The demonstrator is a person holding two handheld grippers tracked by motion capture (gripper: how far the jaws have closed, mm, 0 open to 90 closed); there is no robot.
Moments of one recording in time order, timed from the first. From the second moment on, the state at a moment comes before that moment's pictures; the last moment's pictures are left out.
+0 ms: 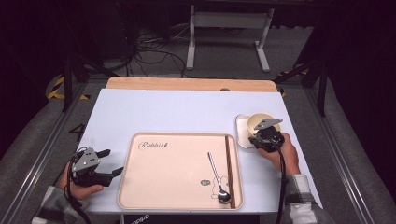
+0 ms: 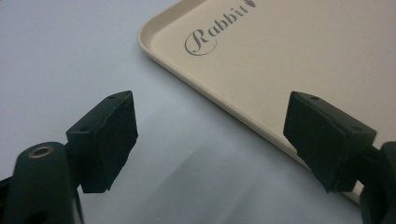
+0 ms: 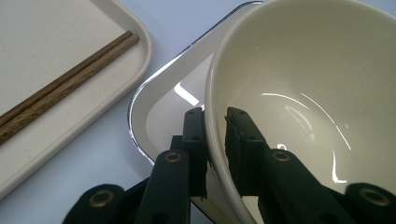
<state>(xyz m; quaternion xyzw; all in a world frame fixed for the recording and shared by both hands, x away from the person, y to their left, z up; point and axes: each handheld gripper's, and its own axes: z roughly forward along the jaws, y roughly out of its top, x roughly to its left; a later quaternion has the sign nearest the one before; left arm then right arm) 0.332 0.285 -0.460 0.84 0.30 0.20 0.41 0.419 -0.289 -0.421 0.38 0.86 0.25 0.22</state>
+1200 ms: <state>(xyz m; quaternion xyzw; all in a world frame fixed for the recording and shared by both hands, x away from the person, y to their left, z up) 0.329 0.294 -0.459 0.82 0.31 0.19 0.44 0.412 -0.305 -0.413 0.37 0.84 0.31 0.26</state>
